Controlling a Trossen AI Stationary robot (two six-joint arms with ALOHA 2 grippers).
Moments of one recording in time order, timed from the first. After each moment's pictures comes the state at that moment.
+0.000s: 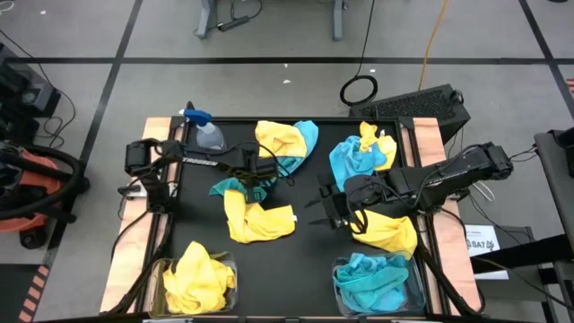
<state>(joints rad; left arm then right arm) 0.17 1.76 1.15 -0.83 -0.18 0.02 0.23 1.33 1.09 -0.22 0.02 -0.19</state>
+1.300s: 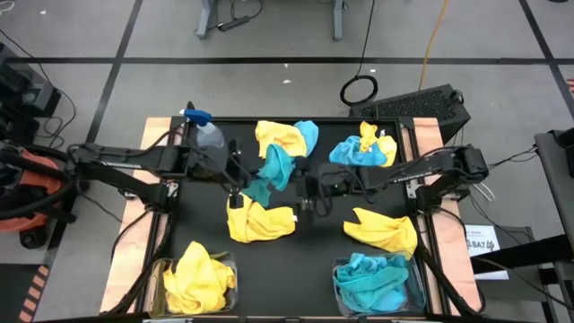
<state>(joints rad) -0.07 1.18 1.15 -0.50 -0.19 0.15 0.07 1.57 1.09 0.23 0.02 -0.14</state>
